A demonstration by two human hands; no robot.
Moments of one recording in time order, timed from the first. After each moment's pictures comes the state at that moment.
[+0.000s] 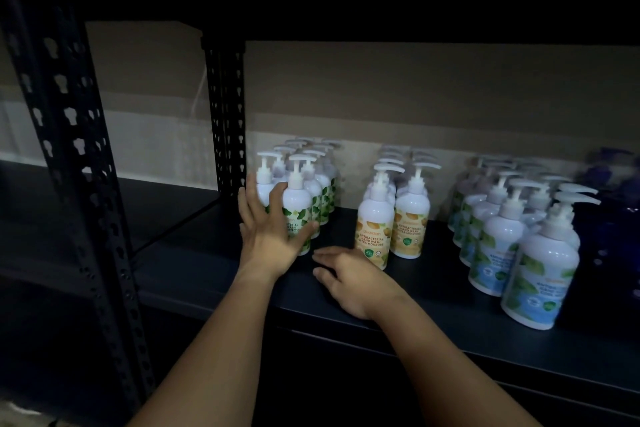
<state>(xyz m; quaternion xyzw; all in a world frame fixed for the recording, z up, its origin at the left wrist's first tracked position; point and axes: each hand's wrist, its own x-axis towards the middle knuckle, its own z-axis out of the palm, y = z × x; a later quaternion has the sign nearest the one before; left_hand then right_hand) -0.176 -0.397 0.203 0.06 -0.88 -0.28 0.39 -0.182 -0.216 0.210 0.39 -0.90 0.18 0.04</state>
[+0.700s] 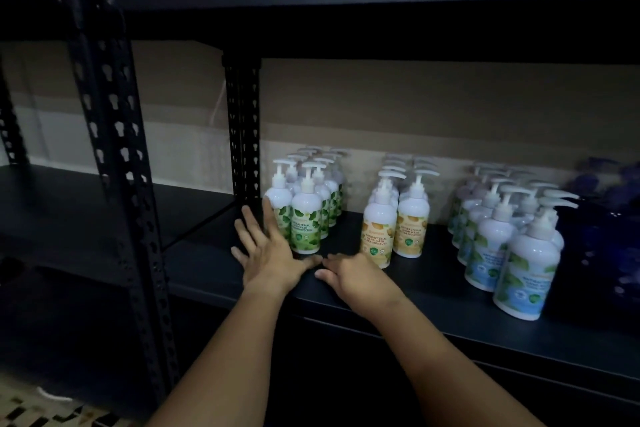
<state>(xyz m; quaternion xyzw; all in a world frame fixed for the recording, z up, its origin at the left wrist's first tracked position) -0.132 -0.390 0.201 0.22 -0.91 -0.26 0.22 -0.166 -0.225 0.206 0.35 -0.93 0.10 0.05</state>
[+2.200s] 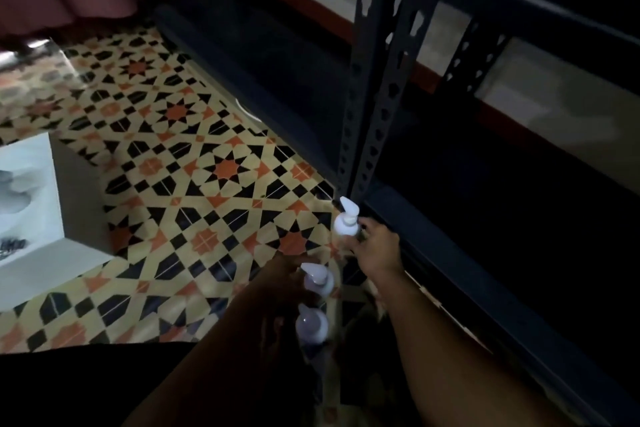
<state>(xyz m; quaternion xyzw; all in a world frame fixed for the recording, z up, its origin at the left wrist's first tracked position) 0.143 -0.556 -0.199 0.35 -0.75 -0.55 -0.07 -0.041 -0.446 -0.176 0.25 -0.88 0.32 -0.26</state>
